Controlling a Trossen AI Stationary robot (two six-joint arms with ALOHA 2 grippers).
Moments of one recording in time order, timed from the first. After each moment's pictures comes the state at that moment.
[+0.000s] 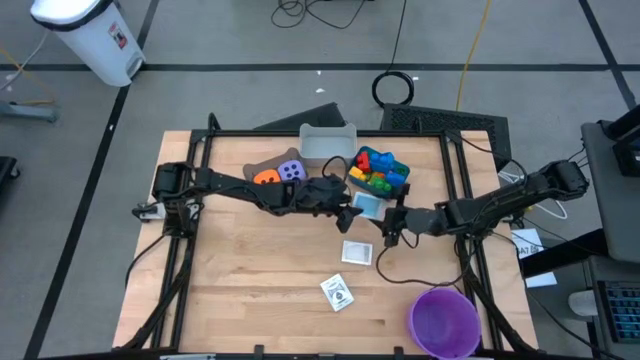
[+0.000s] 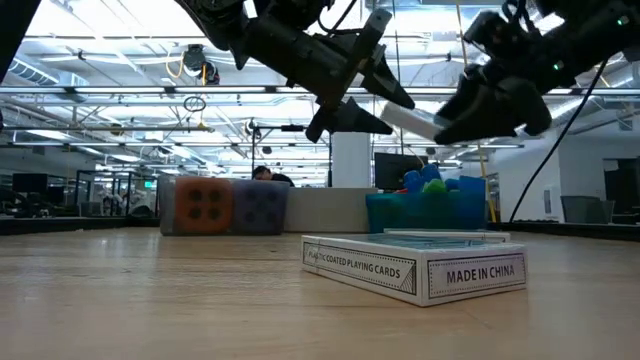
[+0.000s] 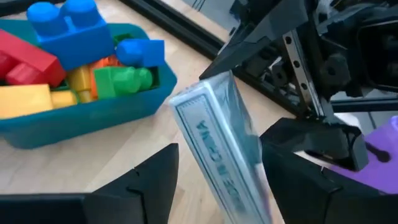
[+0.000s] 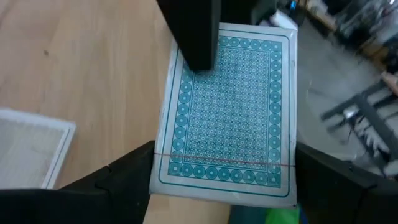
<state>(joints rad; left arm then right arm) 0.03 1.87 1.23 0.22 -0.09 -0.53 0.23 1.10 0.47 0.09 0.63 -0.21</state>
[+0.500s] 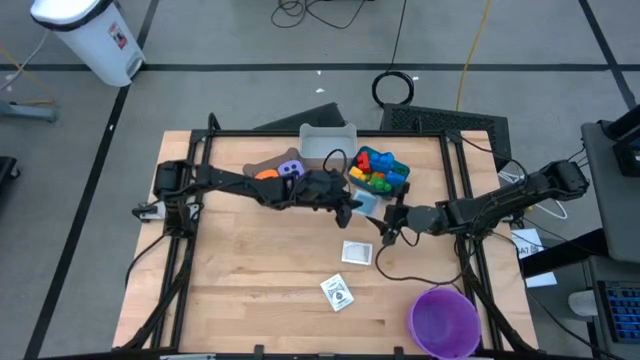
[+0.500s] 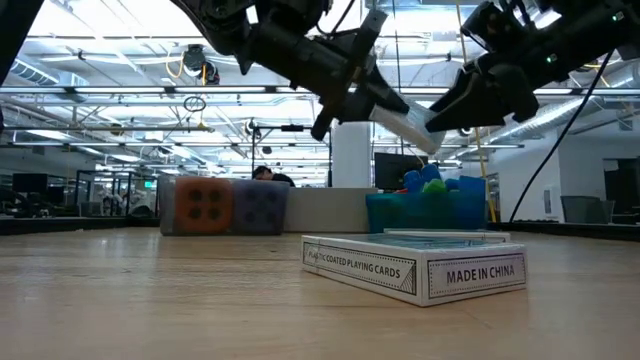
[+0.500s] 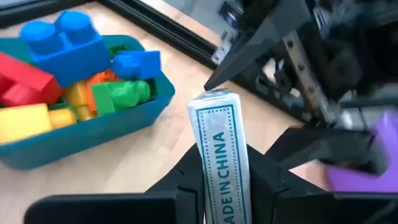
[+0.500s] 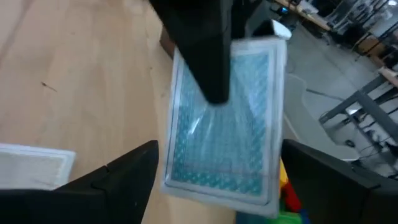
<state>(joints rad) 0.07 1.87 1.23 0.26 -0.02 -0.49 0.23 1.10 0.47 0.16 0.63 -0.17</state>
